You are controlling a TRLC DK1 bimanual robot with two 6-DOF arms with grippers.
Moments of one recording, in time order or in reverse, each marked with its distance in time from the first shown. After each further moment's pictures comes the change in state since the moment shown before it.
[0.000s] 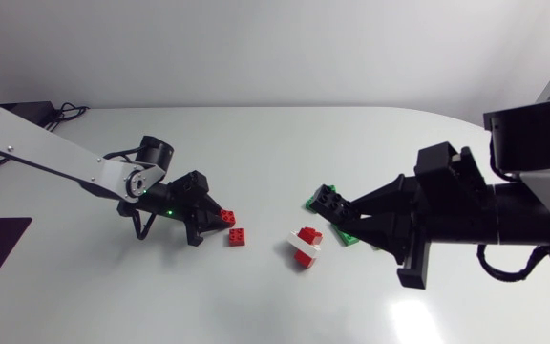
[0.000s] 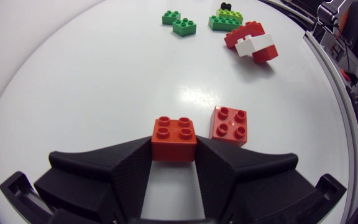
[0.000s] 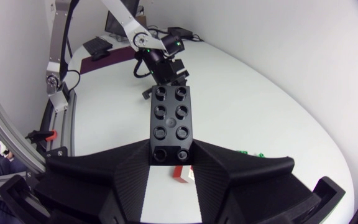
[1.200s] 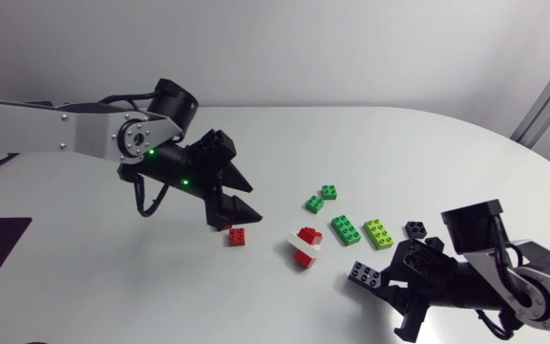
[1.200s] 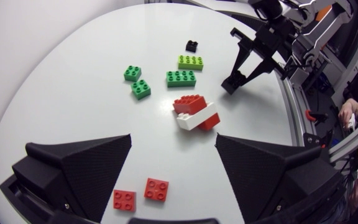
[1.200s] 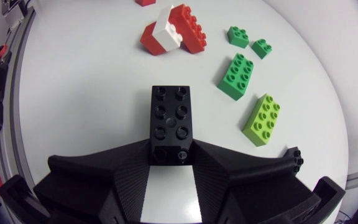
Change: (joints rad) left arm -0.220 -0.281 0.141 -0.358 -0.017 -0.213; right arm -0.119 0.184 -0.340 0.164 0.324 -0.236
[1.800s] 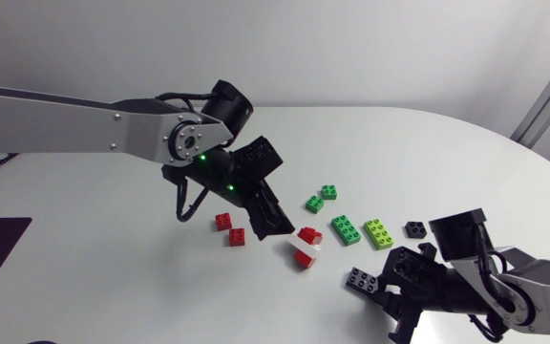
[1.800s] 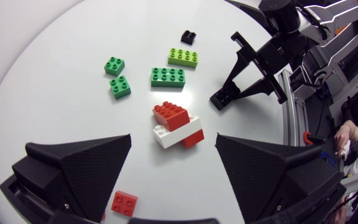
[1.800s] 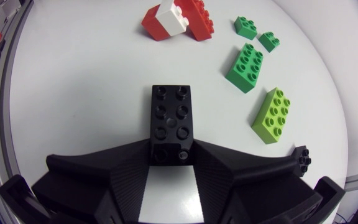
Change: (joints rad) left arm -0.183 0.082 0.111 -0.055 -0.164 -0.234; right arm 0.033 0.093 -0.032 0.103 0.051 -0.010
